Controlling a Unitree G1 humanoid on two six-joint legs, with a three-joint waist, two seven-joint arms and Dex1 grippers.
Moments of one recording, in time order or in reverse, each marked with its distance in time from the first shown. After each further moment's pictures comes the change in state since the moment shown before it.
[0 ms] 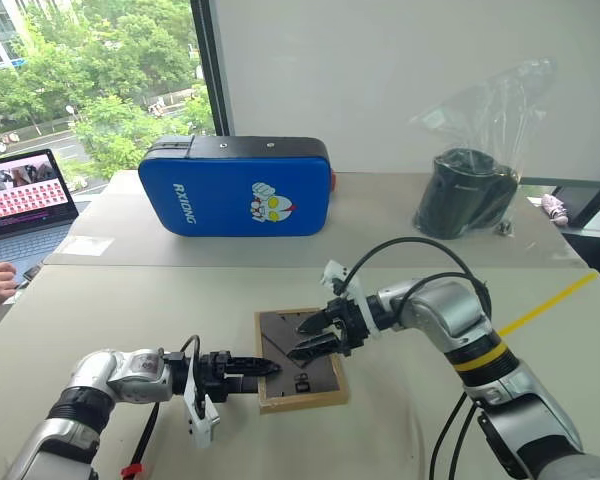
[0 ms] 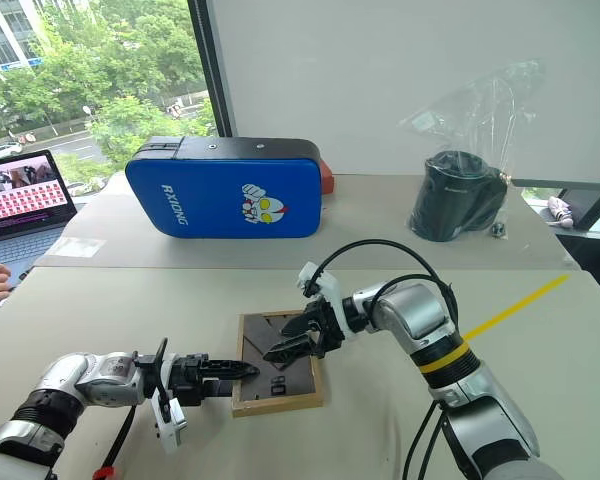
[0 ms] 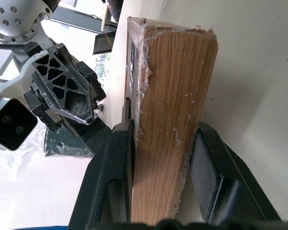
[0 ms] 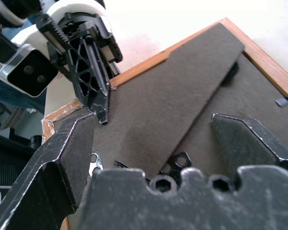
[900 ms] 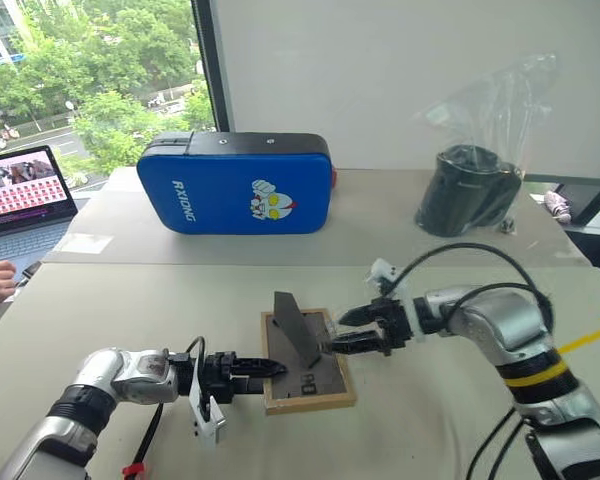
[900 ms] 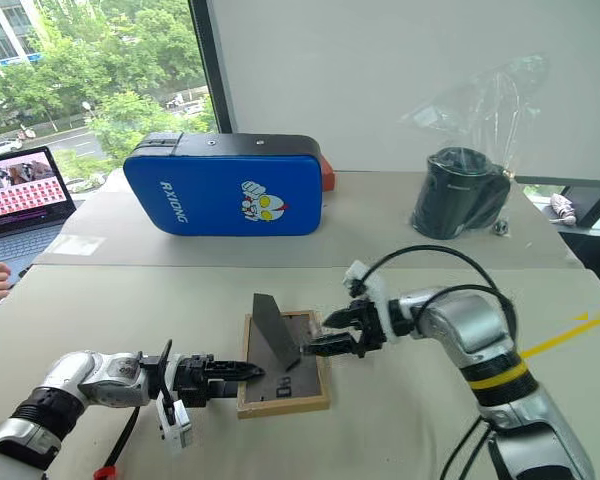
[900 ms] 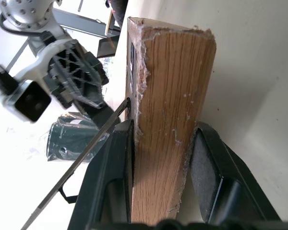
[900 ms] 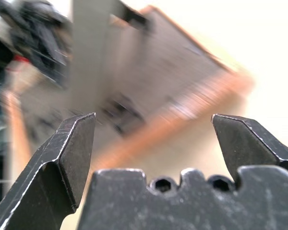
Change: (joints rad) left arm -0.011 0.035 -0.104 -0.062 -0.018 0.072 0.072; right arm 0.223 -0.304 -0.206 -0.112 -0.018 -0.172 -0.055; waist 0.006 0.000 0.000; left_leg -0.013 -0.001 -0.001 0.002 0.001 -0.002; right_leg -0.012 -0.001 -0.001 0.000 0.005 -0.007
